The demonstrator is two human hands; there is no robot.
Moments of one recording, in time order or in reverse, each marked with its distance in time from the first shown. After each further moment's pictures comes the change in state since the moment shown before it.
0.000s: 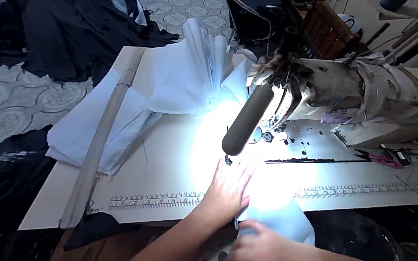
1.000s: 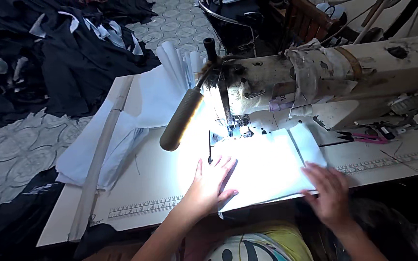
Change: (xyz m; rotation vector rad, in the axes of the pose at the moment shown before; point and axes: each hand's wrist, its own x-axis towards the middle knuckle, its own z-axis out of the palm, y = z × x) left_hand 0.014 0.000 -0.021 -0.098 -0.323 -0.149; right_hand -0.152 0.063 -0.034 -0.925 0.706 0.605
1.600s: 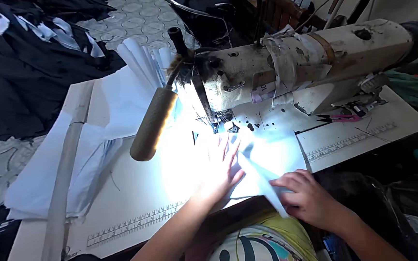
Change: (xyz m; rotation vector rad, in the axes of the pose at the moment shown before) left_hand 0.046 0.007 0.038 -0.060 0.426 0.265; right_hand 0.013 -0.035 -0.033 0.385 -0.369 -0.198
